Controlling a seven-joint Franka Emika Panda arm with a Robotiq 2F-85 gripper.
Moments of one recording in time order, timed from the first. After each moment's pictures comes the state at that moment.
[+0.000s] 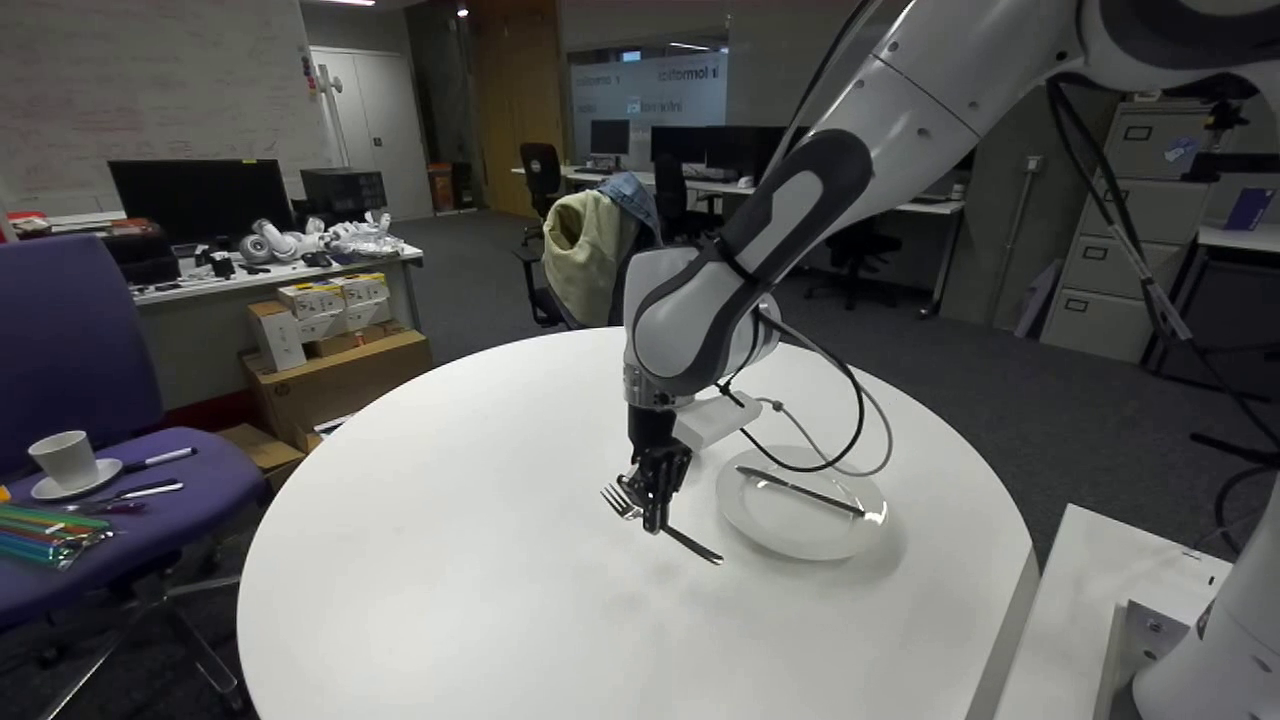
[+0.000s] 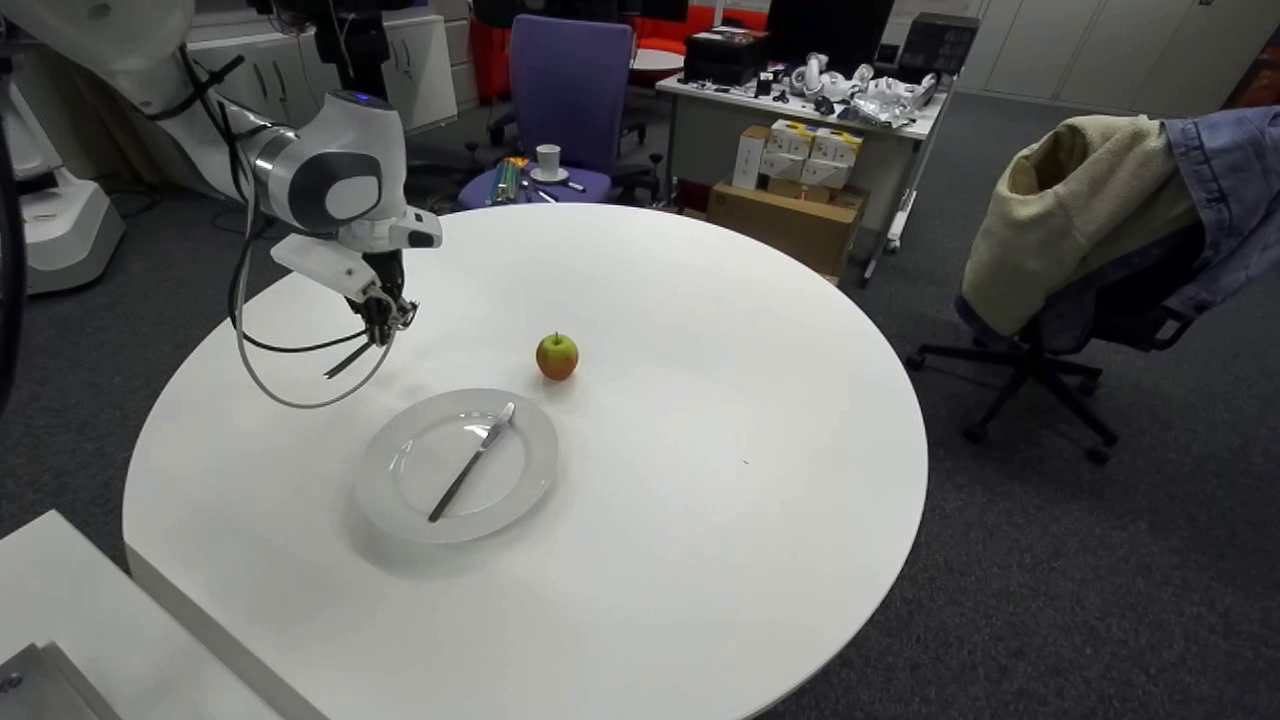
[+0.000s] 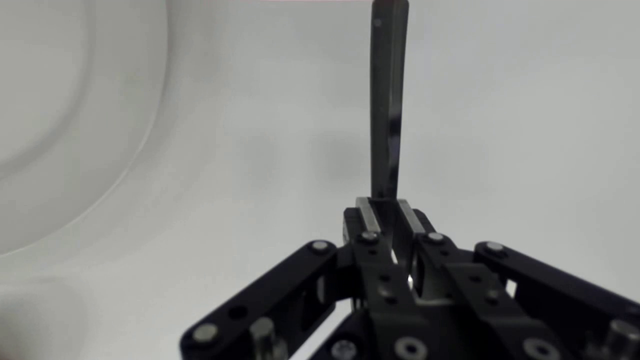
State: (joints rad) arm 0.11 0.46 0.17 -2.08 0.16 2.48 0.03
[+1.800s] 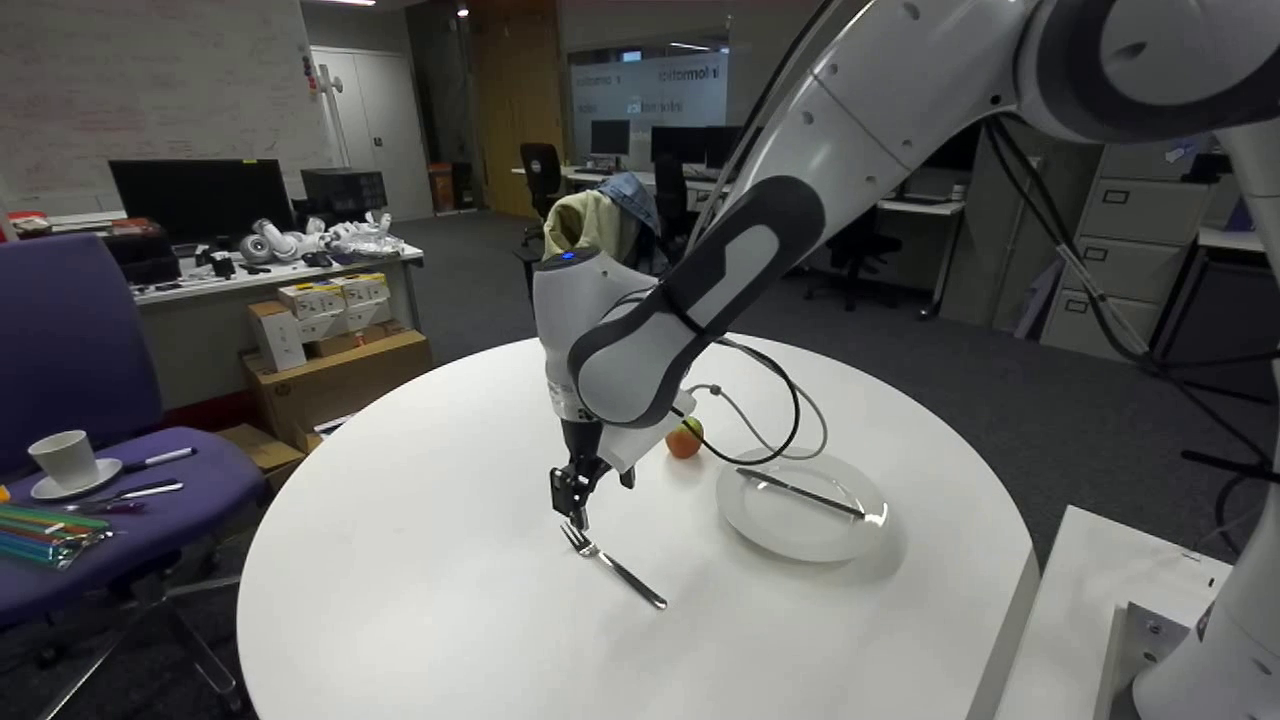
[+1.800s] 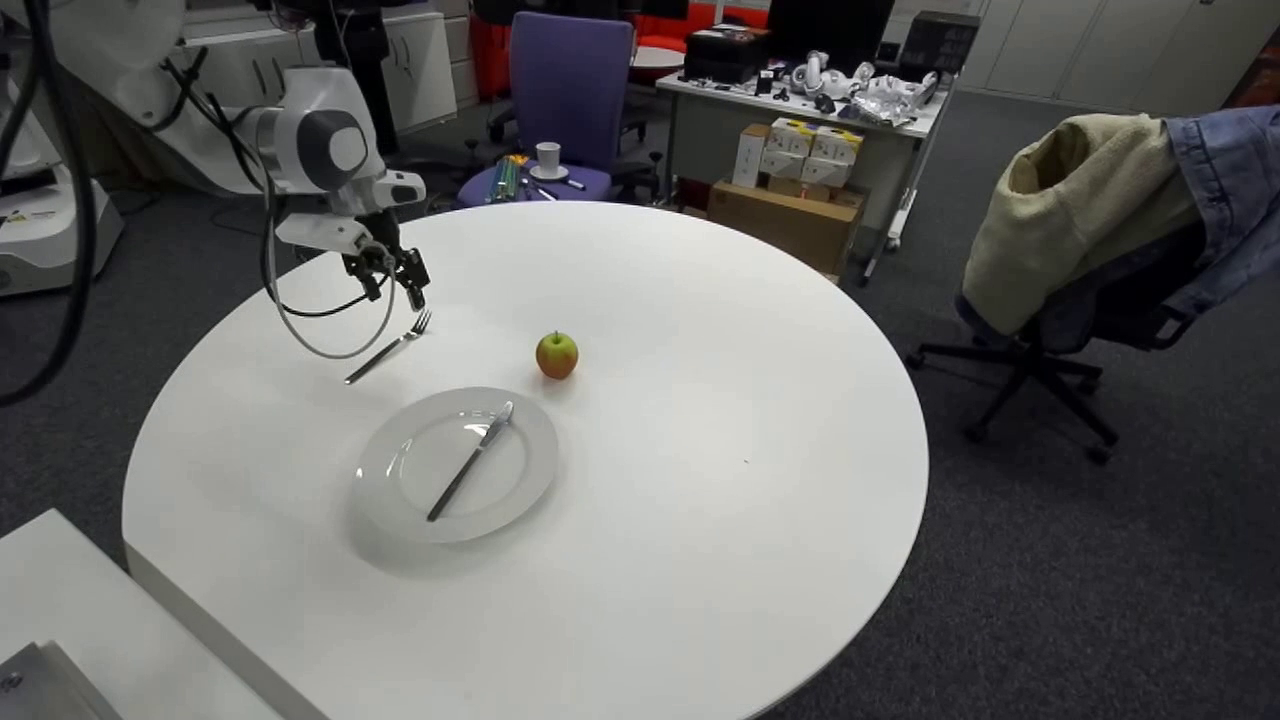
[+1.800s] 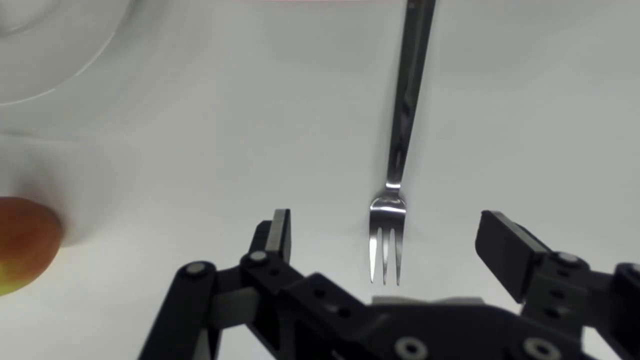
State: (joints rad) arm 0.36 0.58 0.00 -1.84 -0.13 2.40 0.33
